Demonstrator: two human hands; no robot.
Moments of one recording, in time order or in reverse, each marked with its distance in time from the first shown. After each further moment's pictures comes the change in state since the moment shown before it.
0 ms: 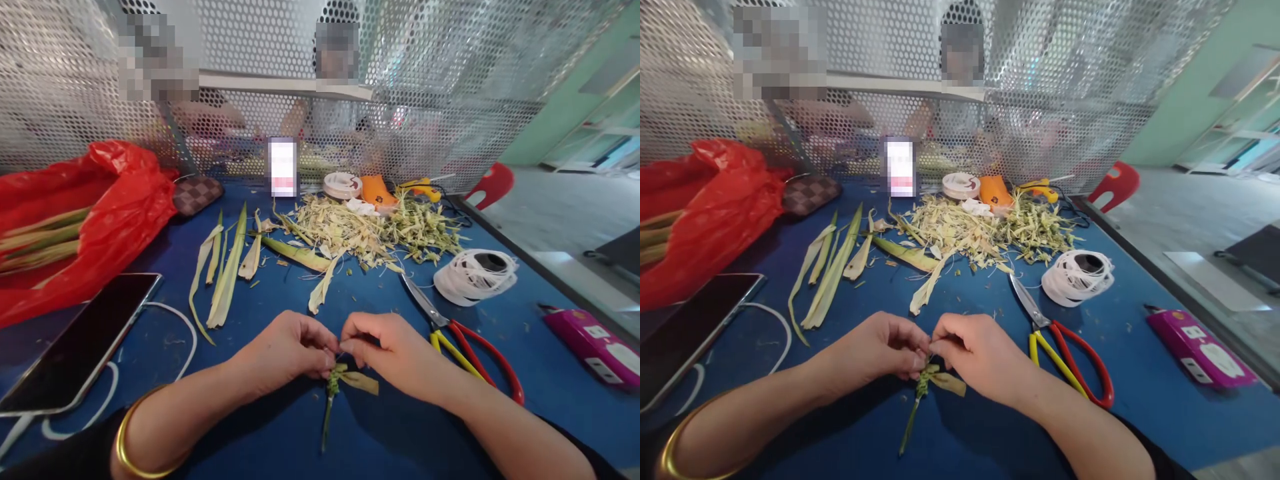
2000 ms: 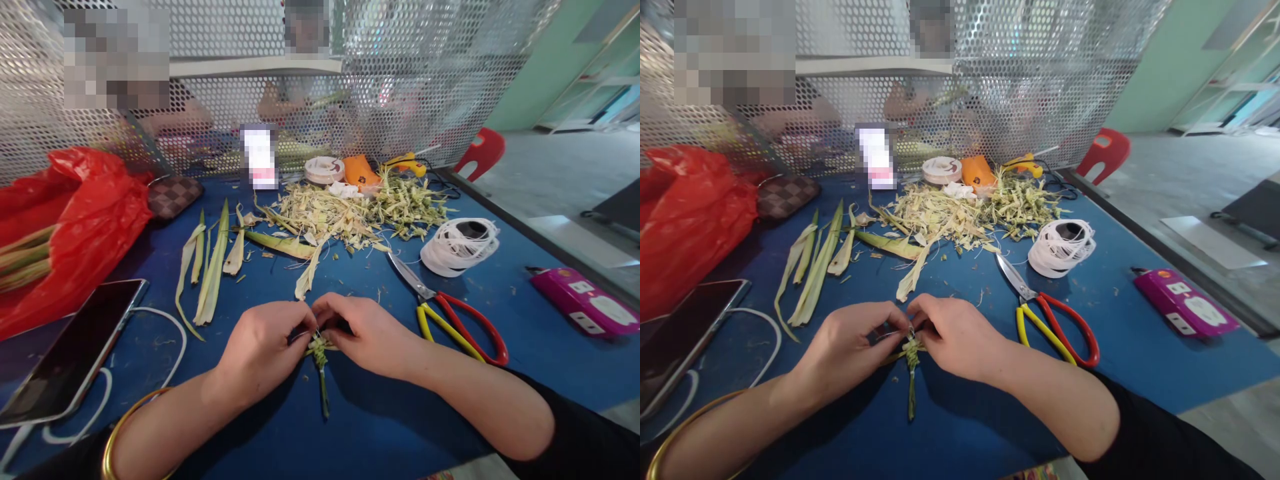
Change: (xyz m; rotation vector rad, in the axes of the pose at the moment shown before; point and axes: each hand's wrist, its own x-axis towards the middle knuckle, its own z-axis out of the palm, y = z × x) left_hand -0.012 0.000 0.006 0.975 0.381 0.556; right_hand 0.005 0.006 0.012 -0.045 0.081 -0.188
